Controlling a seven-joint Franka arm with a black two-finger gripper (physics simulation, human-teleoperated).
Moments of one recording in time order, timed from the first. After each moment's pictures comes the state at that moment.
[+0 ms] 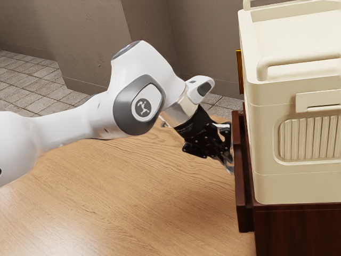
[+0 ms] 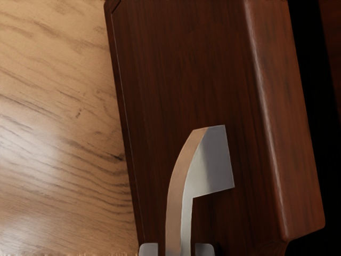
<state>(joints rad) -0.16 0.08 0.02 -1.76 -0.41 2.16 -0.39</state>
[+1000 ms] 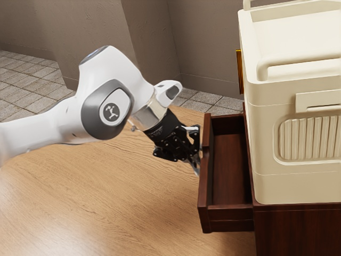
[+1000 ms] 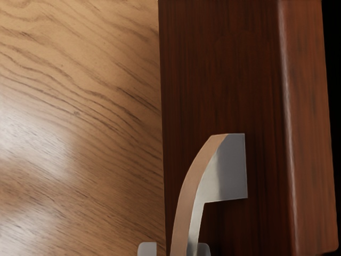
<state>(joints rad) -0.17 -0.05 0.10 -1.91 -0.38 2.16 -0.44</state>
